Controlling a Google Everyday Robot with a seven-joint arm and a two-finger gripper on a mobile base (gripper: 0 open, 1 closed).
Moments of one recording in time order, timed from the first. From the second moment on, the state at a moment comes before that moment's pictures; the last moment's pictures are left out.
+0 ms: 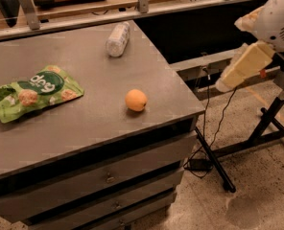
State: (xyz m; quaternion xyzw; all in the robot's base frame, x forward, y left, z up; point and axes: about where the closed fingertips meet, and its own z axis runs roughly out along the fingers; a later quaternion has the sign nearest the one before) arm 0.511 -0.194 0.985 -0.54 0.78 0.05 0.31
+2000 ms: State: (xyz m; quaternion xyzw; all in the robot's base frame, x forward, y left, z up) arm 0.701 -0.125 0.952 -0.42 0.73 0.15 0.52
